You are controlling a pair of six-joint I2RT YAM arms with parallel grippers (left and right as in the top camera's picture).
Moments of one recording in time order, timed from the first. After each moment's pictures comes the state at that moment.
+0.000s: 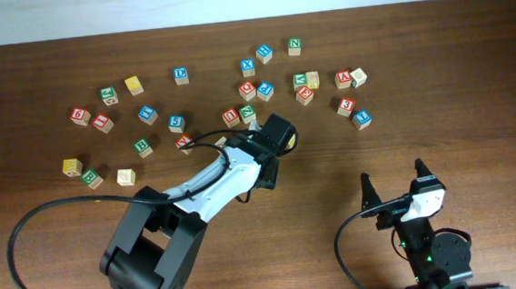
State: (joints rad) left arm -0.68 1.94 1.25 -0.69 -0.26 -0.38; right arm 0.12 0.01 0.01 -0.07 -0.02 0.07
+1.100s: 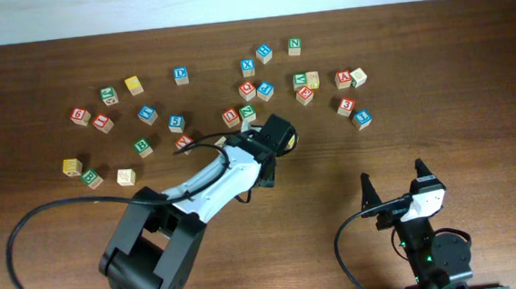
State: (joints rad) left arm -0.68 1.93 1.27 -0.75 -0.30 -0.51; right arm 0.12 0.01 0.01 -0.07 -0.02 0.07
